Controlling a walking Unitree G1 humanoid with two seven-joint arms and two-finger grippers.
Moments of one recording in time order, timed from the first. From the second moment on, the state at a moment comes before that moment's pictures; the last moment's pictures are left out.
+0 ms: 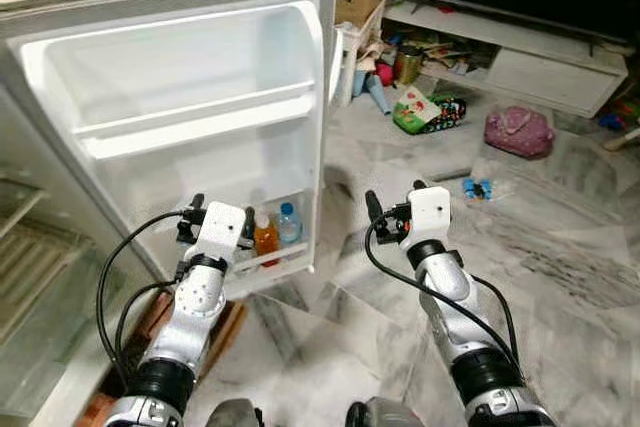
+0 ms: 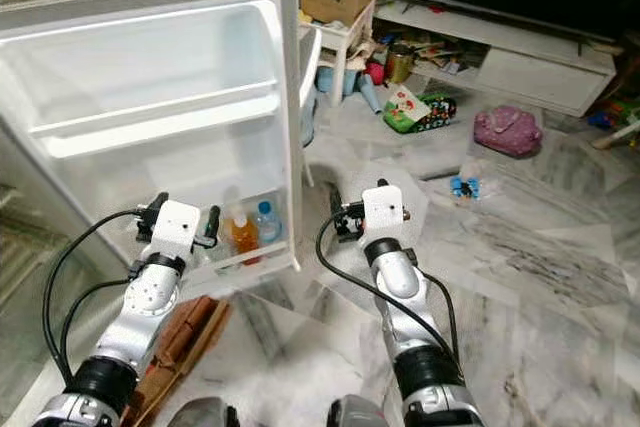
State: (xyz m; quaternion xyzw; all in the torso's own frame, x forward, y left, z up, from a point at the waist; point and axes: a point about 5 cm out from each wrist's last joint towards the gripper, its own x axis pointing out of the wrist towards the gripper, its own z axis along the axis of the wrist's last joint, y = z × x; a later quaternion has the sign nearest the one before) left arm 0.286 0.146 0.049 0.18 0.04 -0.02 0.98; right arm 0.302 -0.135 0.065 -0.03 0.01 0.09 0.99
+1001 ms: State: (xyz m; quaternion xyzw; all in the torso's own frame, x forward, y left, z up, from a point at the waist) left arm 0.280 0.124 0.056 0.19 0.03 -0.08 0.98; right arm 0.308 -0.144 0.071 -0.04 0.01 0.08 1.00
